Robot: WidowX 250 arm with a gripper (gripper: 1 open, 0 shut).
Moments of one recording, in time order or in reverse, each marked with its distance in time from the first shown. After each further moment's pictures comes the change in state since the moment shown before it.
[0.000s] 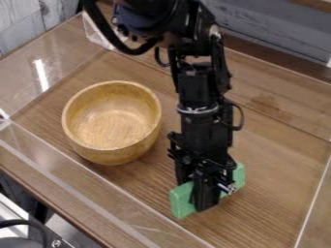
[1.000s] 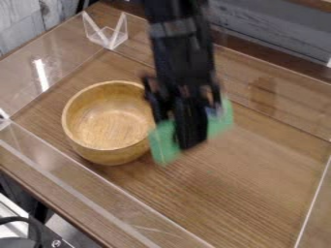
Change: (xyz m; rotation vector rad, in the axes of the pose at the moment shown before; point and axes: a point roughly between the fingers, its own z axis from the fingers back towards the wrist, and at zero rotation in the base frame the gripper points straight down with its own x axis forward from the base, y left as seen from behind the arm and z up) arm -0.034 -0.006 0.101 -0.059 -0.130 0.169
